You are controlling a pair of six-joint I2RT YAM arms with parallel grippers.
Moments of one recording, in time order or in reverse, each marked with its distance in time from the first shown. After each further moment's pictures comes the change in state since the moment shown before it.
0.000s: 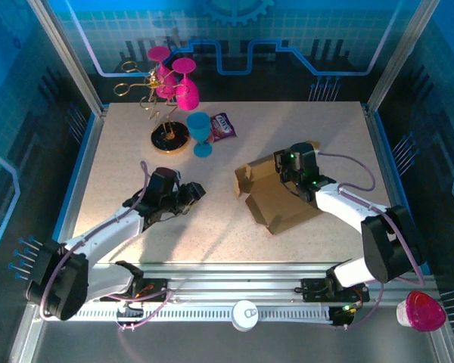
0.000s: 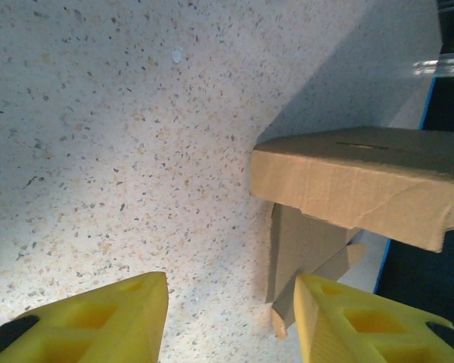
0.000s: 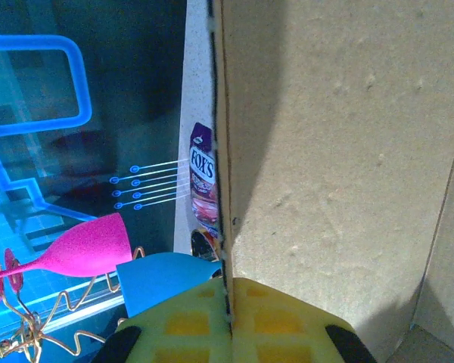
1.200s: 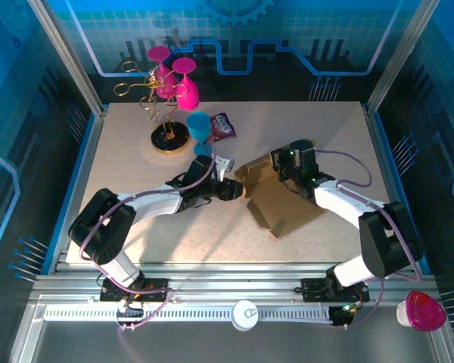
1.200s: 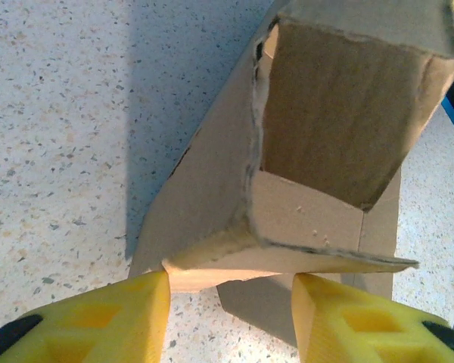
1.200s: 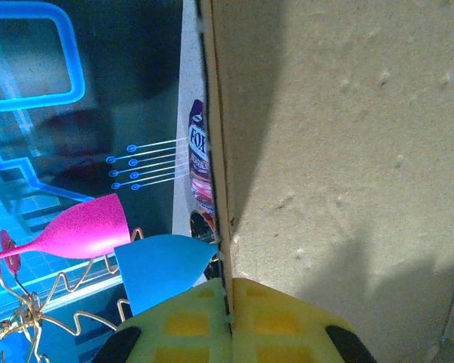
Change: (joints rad) left arm -0.190 0.439 0.257 0.297 0.042 0.689; right arm -0.013 0.036 0.031 0.001 -0.081 -0.012
